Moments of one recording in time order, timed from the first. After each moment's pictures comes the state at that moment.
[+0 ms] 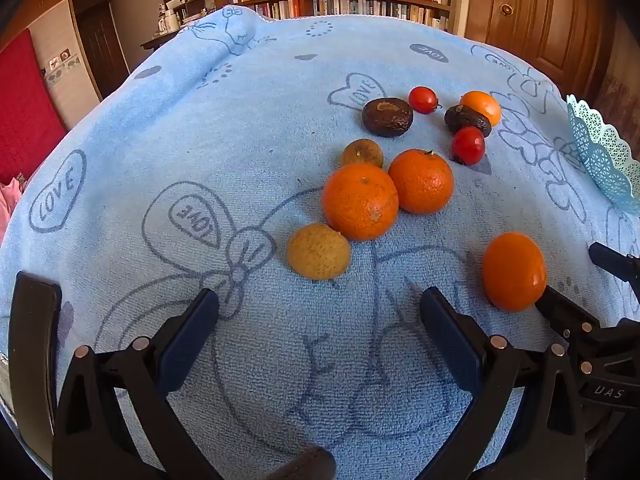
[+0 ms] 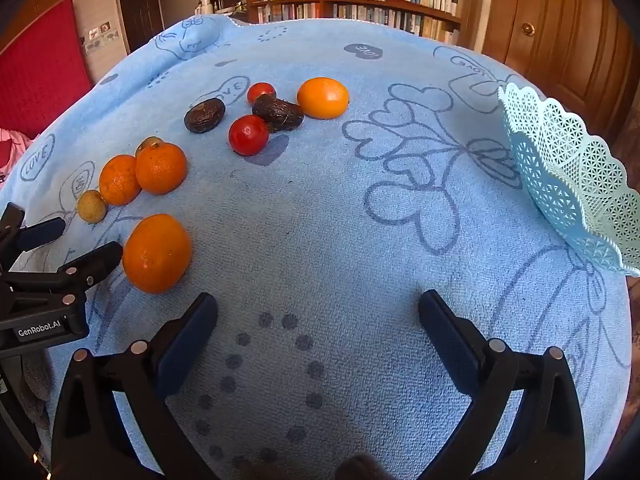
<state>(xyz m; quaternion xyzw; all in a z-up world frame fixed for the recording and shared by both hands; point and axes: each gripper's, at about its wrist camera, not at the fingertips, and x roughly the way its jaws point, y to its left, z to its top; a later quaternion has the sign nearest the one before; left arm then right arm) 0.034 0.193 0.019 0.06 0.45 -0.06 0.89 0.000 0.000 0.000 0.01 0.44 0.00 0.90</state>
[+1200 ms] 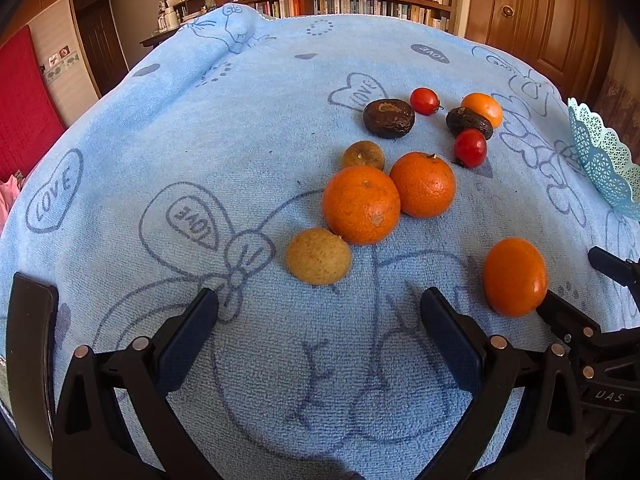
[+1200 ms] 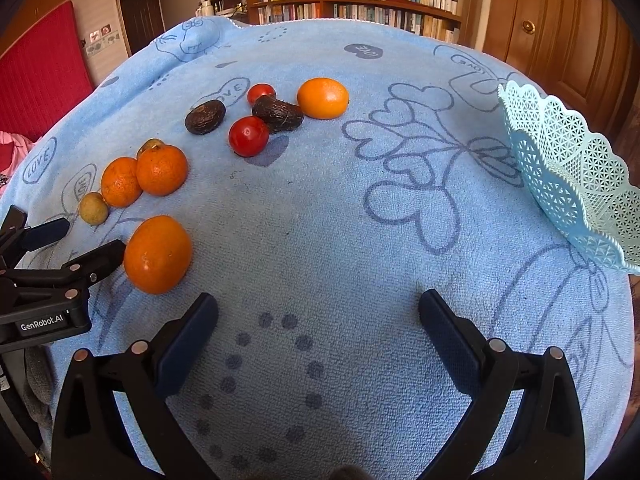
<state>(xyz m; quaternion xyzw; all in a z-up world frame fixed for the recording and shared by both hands) 0.038 0.194 0.018 0.05 0.45 -0.06 0.89 0.000 0.000 0.000 0.01 0.44 0.00 0.90</state>
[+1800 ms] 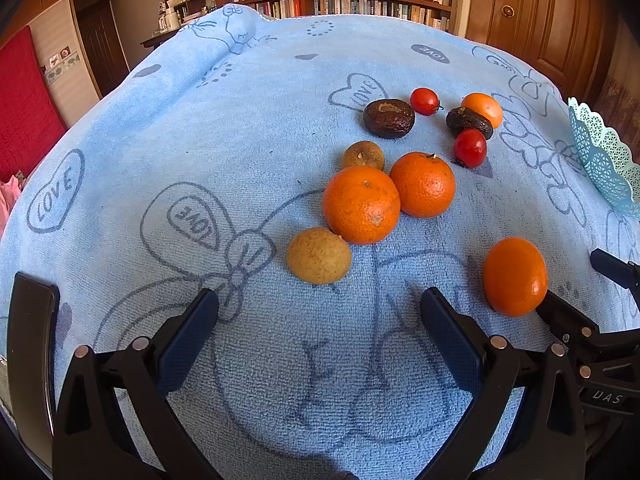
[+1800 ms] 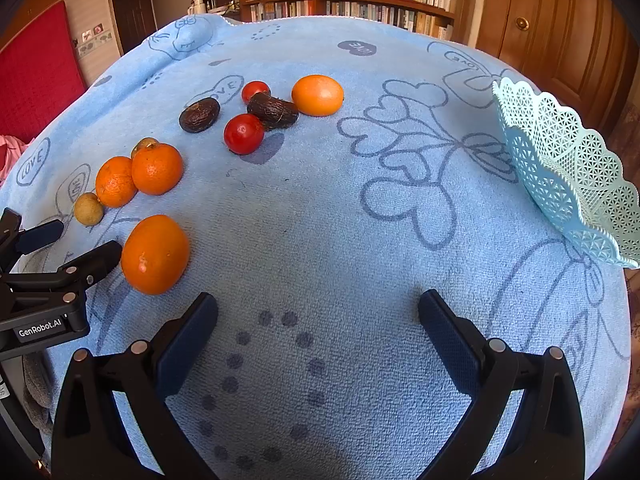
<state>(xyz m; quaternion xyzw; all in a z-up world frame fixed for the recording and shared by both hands) 0.038 0.194 0.018 0.05 0.45 -0.06 0.89 -0.002 -0.001 0.000 0.01 0.45 -0.01 0.89</state>
